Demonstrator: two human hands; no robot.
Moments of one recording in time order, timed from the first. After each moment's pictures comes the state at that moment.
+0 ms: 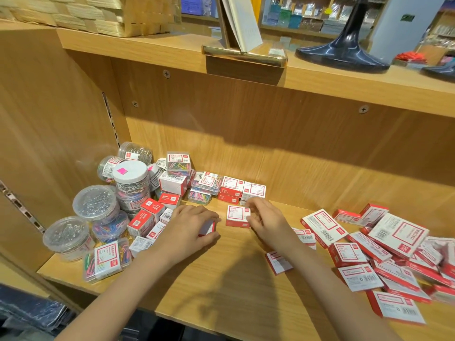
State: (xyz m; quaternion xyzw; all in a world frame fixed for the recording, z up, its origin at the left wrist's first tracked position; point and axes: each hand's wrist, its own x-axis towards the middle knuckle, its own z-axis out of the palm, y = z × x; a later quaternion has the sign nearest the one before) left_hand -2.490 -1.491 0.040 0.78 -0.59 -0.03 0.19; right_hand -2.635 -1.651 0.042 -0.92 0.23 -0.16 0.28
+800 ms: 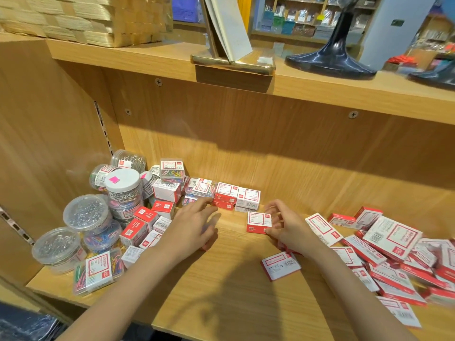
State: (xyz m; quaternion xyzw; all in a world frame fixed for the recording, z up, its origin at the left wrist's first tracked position) left_hand -2.497 -1.512 0.054 0.79 -0.58 -0.02 0.22; right_hand -2.671 -1.680 0.063 -0.87 0.30 -0.12 0.38
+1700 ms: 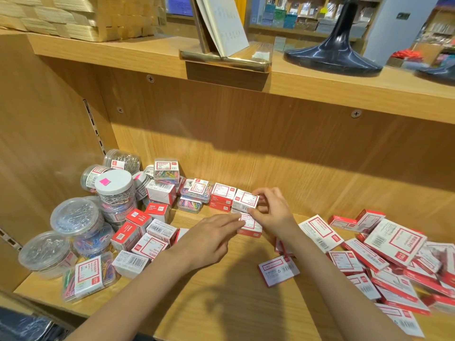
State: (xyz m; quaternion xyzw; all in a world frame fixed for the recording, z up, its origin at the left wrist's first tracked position) left_hand -2.507 -1.541 0.029 0.70 -0.69 -0.07 0.17; right_hand -2.628 -1.694 0.054 -0.86 0.28 -0.22 0.36
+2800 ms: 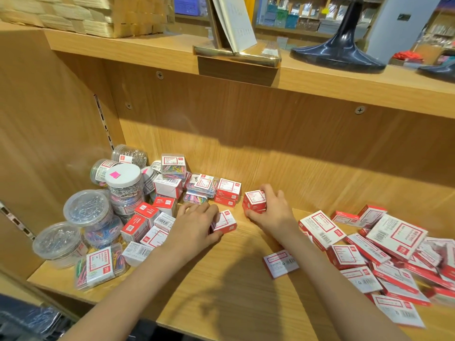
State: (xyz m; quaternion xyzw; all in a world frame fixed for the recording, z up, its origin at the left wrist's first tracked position) left_hand -2.500 -1.519 0.035 0.80 -0.57 0.06 0.19; right_hand -2.625 -1.672 0.060 -0.88 0.39 -0.13 0.23
